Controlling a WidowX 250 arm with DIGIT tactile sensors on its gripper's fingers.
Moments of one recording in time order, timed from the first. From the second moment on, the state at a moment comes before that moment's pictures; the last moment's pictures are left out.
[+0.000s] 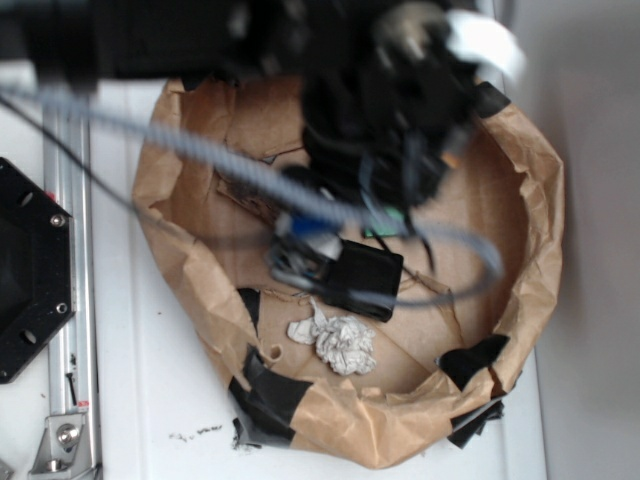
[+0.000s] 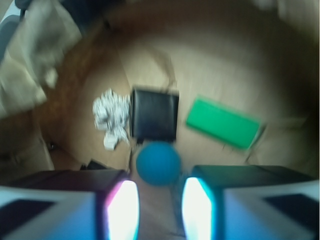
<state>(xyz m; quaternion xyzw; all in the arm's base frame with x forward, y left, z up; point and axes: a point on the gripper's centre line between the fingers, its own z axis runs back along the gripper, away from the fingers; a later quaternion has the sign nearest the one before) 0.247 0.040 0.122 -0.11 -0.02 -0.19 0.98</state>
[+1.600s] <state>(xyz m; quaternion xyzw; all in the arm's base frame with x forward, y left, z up) 0.215 0.049 0.001 0.01 0.08 -0.19 0.98</state>
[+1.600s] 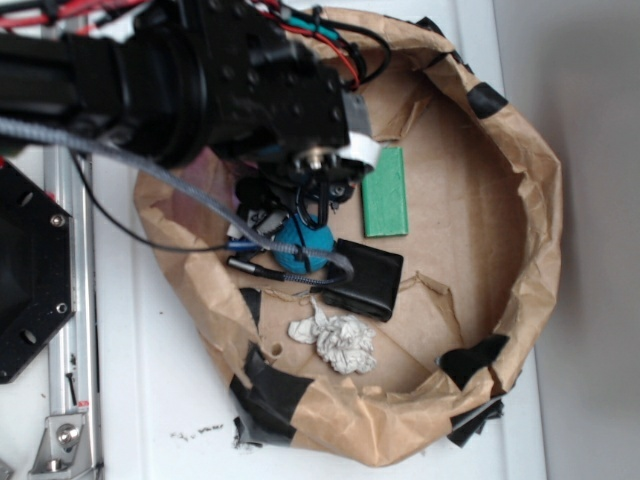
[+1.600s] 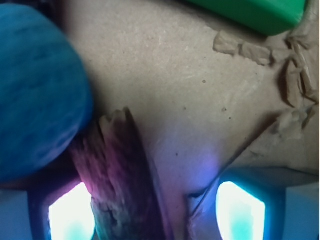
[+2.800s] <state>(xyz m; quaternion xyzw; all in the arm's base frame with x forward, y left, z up) 0.214 0.052 0.003 0.00 0.08 -0.18 0.98</state>
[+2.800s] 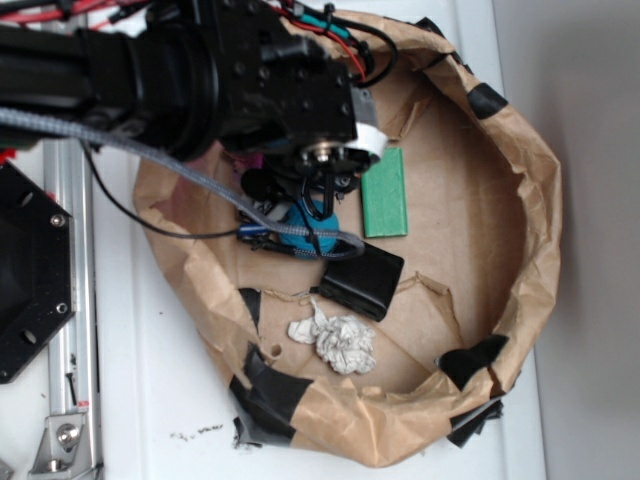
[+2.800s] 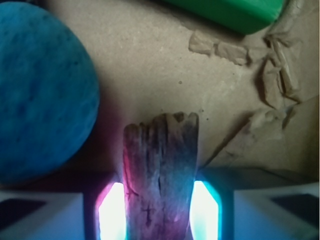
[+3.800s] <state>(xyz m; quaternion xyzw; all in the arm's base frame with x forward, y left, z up) 0.253 0.001 0.134 -0.06 -0.05 0.00 1.00</state>
